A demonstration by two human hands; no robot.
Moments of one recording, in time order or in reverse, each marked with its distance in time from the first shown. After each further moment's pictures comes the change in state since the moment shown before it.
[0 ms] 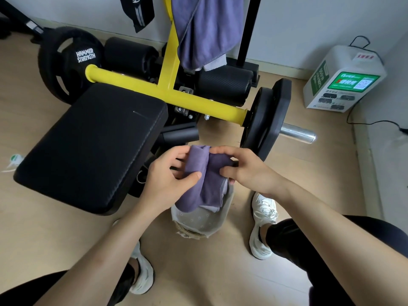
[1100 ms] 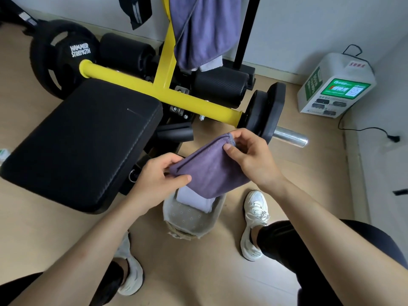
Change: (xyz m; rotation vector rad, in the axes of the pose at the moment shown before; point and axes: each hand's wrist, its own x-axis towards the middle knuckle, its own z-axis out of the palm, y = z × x) left_hand 0.002 0.000 -0.006 0.041 -0.118 -0.167; right_hand 0.005 0.006 -0.019 0.022 0.361 -0.198
